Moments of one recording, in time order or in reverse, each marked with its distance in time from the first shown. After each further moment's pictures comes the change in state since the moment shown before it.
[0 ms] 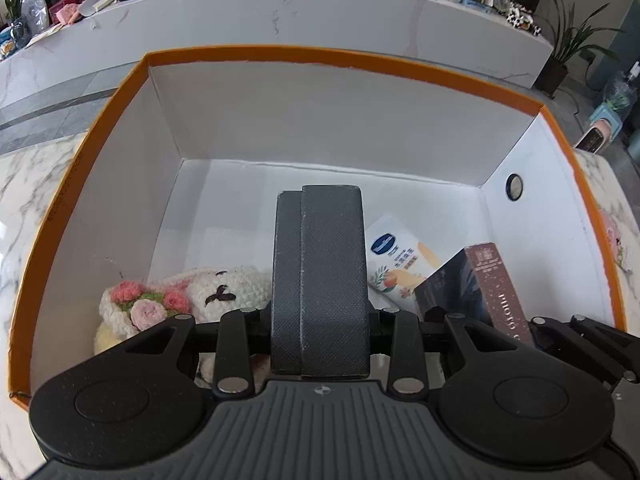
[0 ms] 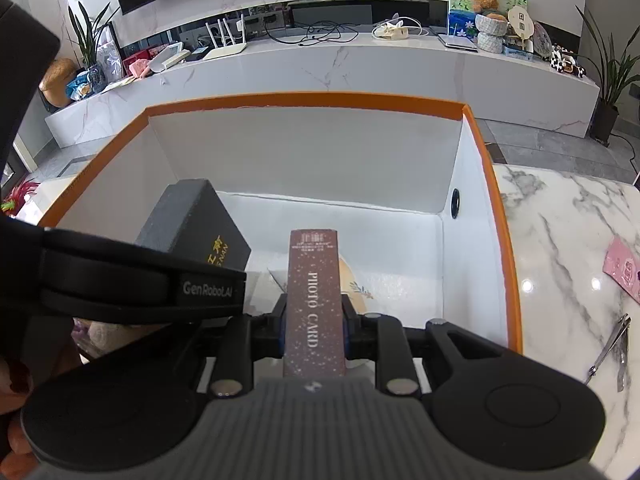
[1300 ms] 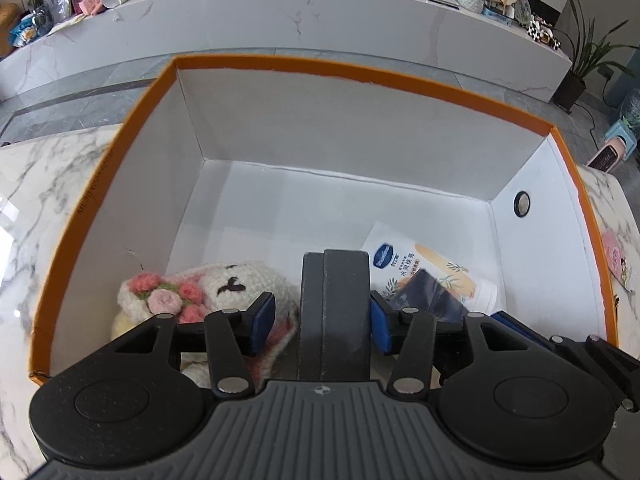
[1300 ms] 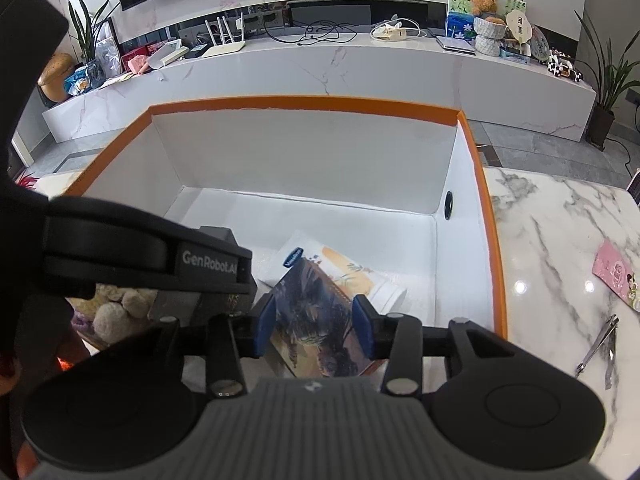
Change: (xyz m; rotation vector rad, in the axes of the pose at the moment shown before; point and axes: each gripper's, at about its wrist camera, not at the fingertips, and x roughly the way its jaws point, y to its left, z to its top) left arm -0.015 -0.003 -0.001 -0.069 -0.018 0.034; right arm -0.008 0.004 0.002 -0.011 -0.002 -0.020
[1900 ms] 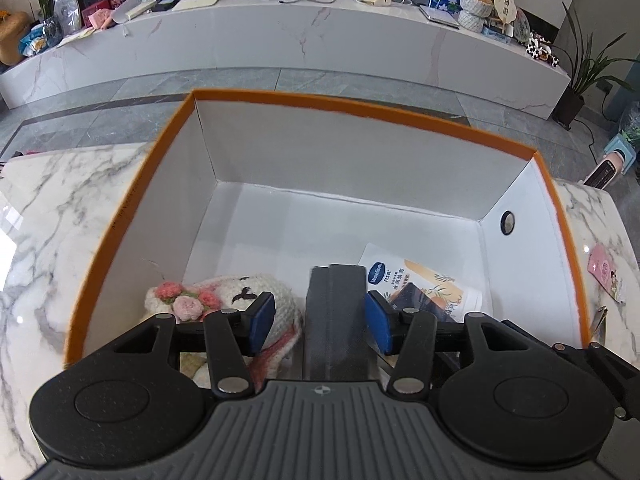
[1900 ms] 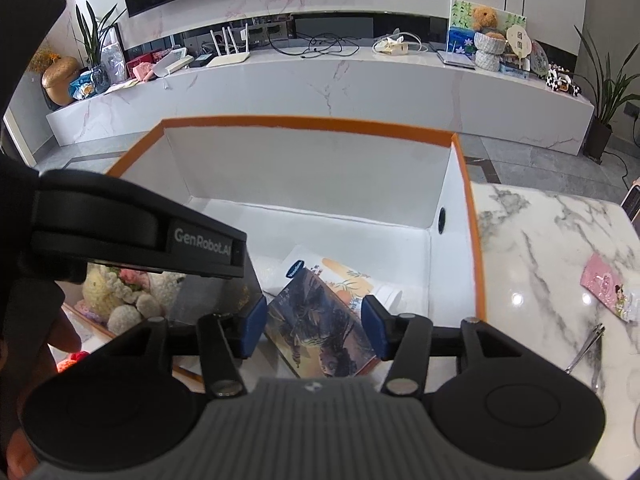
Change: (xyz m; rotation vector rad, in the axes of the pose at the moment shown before) left arm -0.029 -0.002 0.000 -0.007 -0.059 0.012; right arm -0.022 0.005 0.000 -0.018 -0.041 -0.007
